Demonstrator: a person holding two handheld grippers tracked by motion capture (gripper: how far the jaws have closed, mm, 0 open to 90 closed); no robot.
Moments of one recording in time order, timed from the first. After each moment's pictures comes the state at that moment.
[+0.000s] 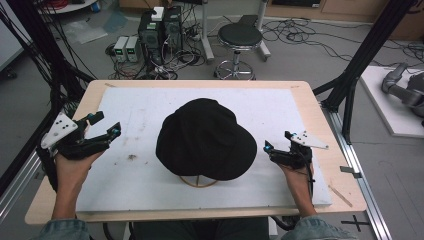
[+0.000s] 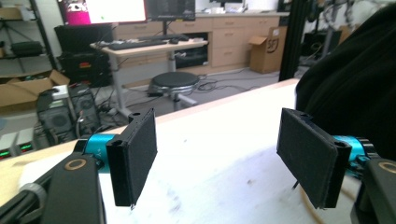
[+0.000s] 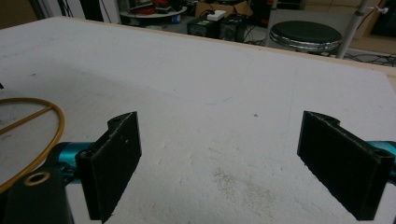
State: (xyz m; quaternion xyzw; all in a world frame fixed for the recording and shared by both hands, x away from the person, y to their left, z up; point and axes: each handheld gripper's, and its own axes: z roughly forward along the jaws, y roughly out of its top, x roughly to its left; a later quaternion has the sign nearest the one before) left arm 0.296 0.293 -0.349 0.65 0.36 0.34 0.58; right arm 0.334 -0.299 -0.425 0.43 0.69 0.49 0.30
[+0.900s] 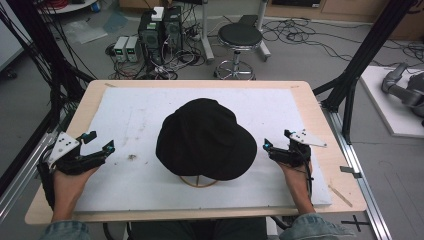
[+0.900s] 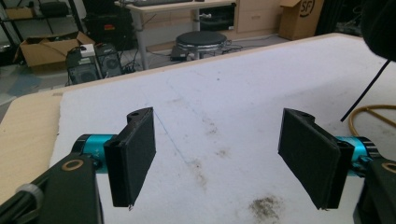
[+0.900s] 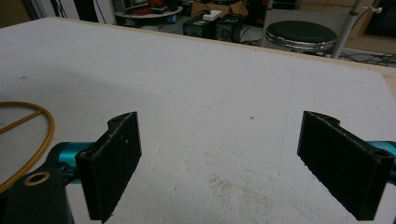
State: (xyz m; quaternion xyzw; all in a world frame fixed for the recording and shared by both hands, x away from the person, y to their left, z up) left arm 0.289 0.318 -0.408 0.67 0.41 0.34 0.52; right arm 0.340 -0.297 -0.426 0.44 0.69 0.49 0.30
